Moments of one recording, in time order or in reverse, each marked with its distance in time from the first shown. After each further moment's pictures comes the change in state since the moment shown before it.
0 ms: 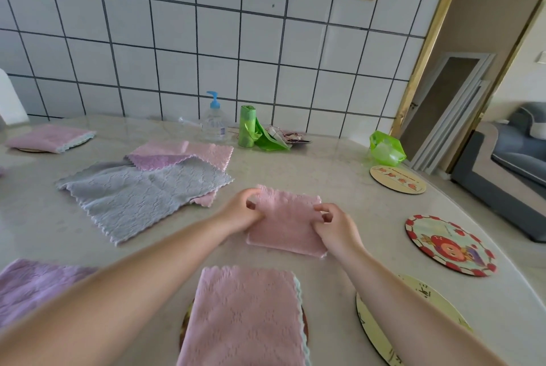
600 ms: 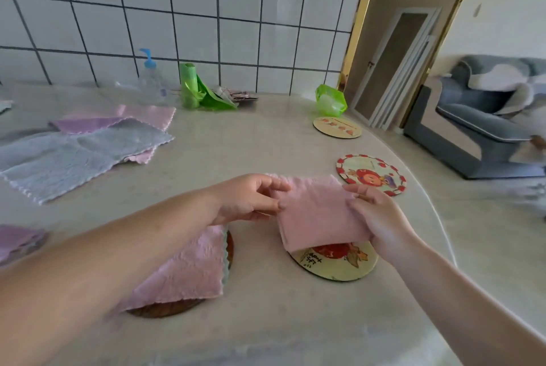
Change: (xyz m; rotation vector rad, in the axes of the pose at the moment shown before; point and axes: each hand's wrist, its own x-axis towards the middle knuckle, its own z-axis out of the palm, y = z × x) left_hand -0.081 0.065 0.103 -0.120 -0.561 -0.012; right_hand -0.100 0.084 -0.139 0.344 0.102 0.255
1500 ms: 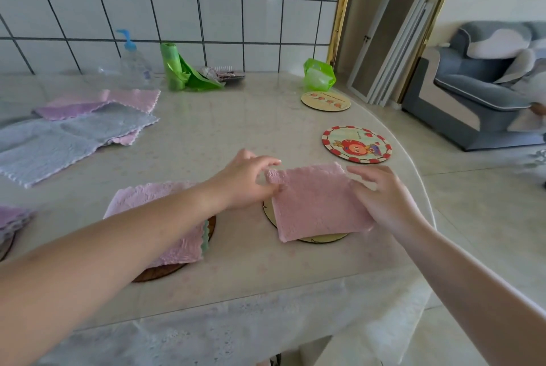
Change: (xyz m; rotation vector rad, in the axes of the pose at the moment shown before) left_hand 0.002 -0.005 0.038 0.758 0.250 0.134; right_hand -0.020 0.023 -0.041 -0.472 0.078 -0.326
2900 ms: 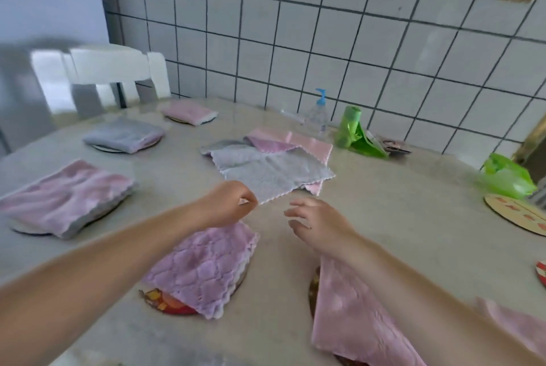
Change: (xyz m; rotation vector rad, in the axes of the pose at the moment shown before) left_hand -0.159 -0.255 -0.164 0.118 0.301 -0.315; right_hand 0.018 -0.278 0.270 -0.339 -0.584 -0.830
